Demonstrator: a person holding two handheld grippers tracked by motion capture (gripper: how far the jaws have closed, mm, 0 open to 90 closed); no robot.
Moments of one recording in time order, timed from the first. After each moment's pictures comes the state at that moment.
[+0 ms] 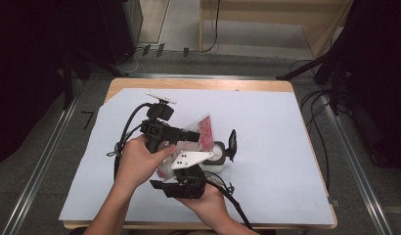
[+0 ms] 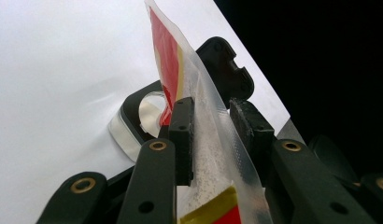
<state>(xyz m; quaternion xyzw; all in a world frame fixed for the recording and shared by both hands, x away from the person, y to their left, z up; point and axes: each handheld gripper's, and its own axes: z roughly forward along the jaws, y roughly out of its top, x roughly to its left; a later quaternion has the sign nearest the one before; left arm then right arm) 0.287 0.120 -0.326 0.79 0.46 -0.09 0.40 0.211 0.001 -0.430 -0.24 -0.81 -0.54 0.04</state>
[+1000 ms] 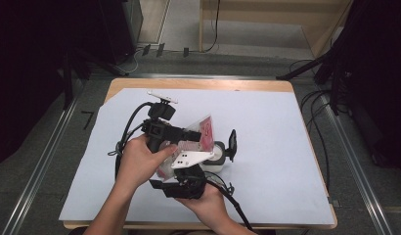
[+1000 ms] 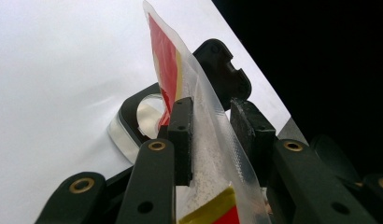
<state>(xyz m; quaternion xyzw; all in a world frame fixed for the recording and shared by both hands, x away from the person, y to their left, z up) 0.288 0.118 -0.324 0.79 0.46 -0.08 0.40 0.210 0.001 -0.428 -0.25 -0.80 -0.54 0.05</state>
